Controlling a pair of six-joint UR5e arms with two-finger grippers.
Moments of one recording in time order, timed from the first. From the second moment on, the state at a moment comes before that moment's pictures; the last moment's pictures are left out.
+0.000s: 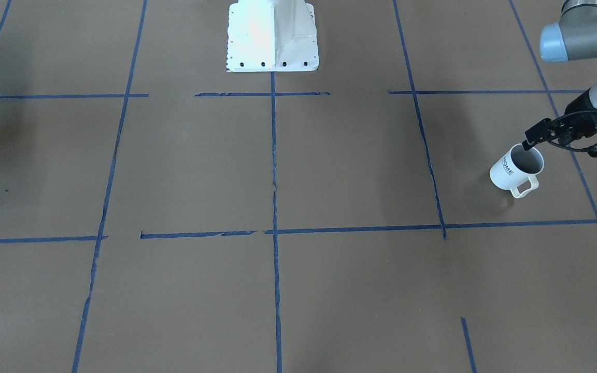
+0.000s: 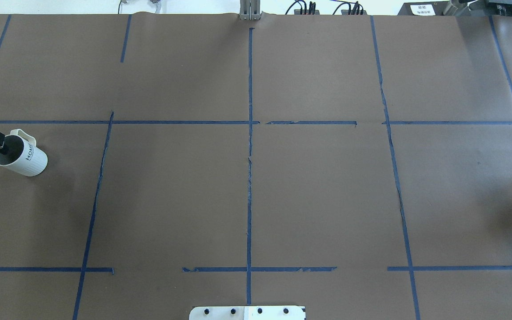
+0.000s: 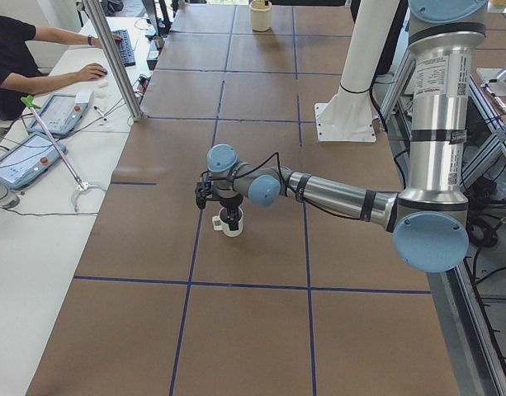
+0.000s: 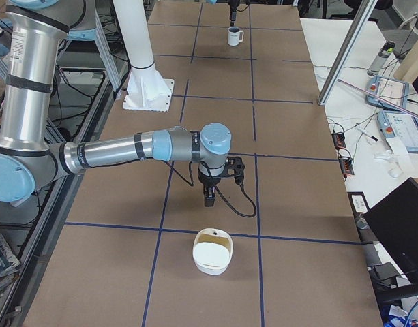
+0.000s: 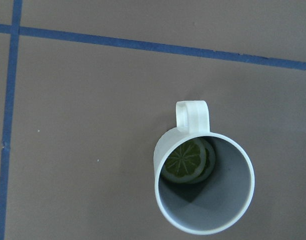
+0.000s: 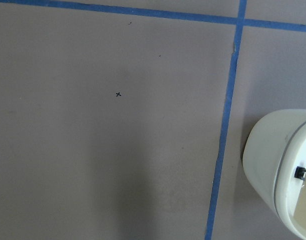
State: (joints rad) left arm -1.12 -1.55 -1.73 -1.85 -2.31 -0.68; right arm 1.45 -1.79 1.99 -1.76 2.37 -0.02
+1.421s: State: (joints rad) left arm -0.97 -1.86 -1.80 -1.76 -2.34 -1.13; right arm 1.21 -1.70 2.02 -1.37 2.35 0.42
